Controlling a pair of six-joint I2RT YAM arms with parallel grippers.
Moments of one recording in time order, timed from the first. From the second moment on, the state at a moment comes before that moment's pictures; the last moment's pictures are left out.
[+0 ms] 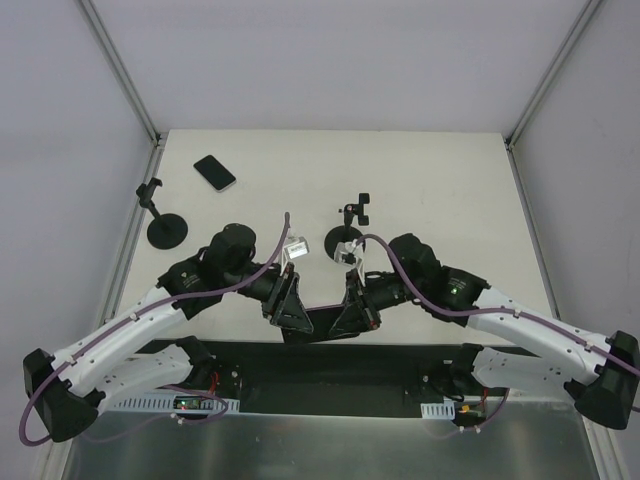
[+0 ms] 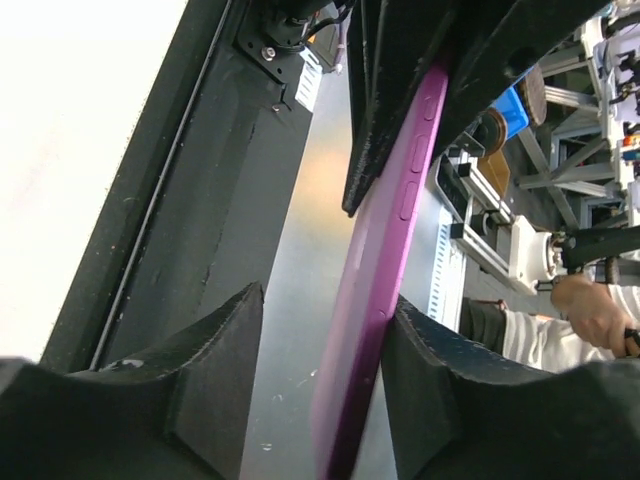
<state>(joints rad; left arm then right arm) -0.77 0.87 0.79 -0.50 0.89 -0.49 1.00 0.98 0.78 -0.28 -0.78 0.35</state>
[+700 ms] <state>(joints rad) -0.80 0.58 0.67 -0.35 0.65 -0.58 1.00 0.93 0.62 0.09 -0.47 0.65</state>
